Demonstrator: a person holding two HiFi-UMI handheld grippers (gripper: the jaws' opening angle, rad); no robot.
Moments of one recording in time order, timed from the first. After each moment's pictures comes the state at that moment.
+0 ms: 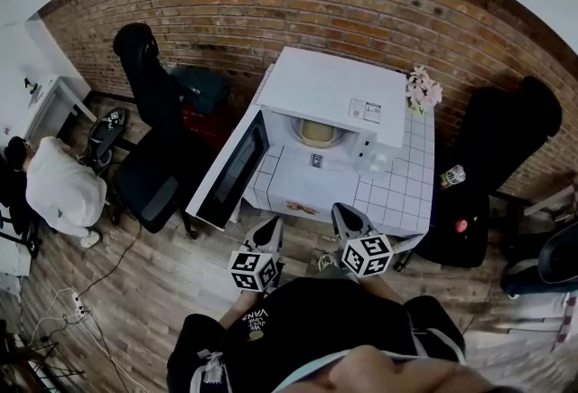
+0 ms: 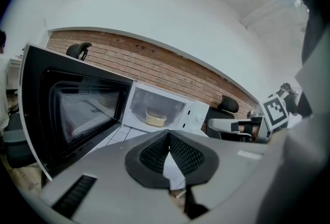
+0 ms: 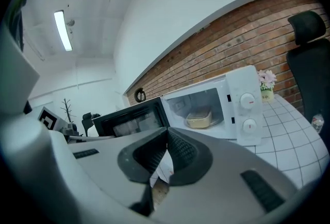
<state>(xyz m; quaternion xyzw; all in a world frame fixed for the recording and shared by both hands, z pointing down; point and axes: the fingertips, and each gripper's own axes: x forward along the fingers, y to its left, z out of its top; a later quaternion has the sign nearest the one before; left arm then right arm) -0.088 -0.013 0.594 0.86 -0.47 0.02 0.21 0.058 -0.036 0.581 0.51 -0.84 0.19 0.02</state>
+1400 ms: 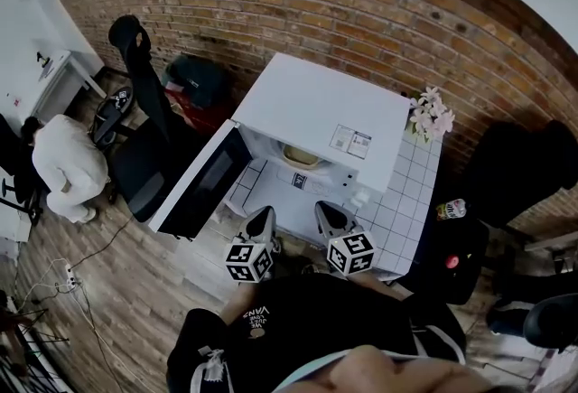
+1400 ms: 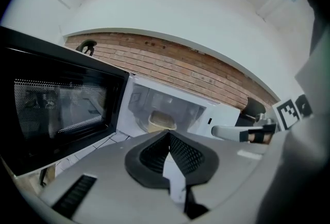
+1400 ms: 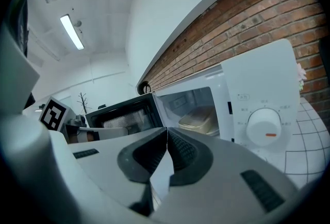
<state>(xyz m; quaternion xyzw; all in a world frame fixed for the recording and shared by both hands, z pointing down) -0.020 -0.125 0.606 0.80 -0.55 0.00 0.23 0.100 -0.146 0.600 0.42 -0.89 0.19 0.06</state>
